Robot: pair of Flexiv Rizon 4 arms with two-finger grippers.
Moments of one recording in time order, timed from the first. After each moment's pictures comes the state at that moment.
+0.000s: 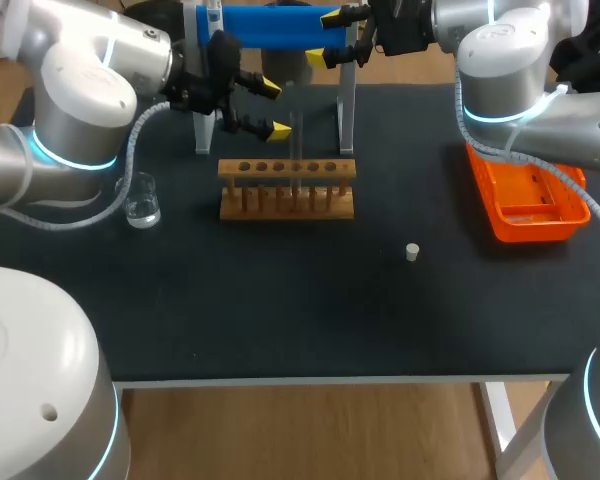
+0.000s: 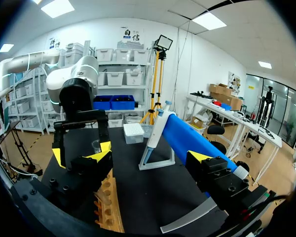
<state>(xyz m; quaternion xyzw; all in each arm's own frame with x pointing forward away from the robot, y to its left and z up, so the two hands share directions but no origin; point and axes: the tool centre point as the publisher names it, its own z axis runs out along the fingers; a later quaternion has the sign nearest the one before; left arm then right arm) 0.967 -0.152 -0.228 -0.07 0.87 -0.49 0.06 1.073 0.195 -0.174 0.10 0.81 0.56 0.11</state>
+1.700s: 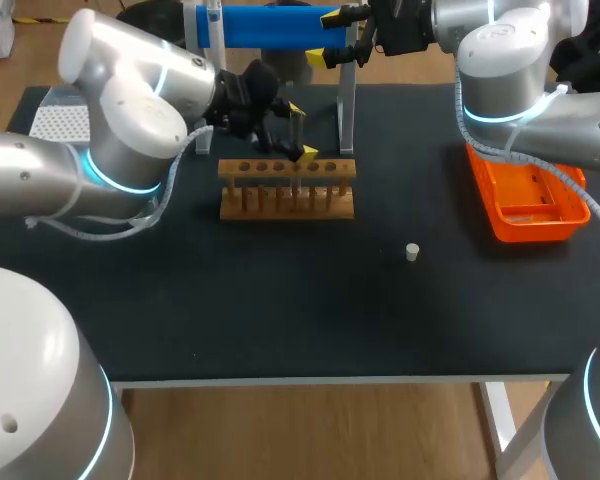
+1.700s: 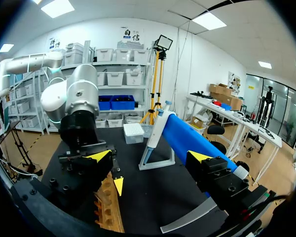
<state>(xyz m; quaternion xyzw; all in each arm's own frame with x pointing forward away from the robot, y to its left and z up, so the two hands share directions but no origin) 0.983 -0.193 -0.288 -0.08 0.88 -0.46 0.06 1.073 0.195 -0.174 0.10 0.81 0.56 0.11</state>
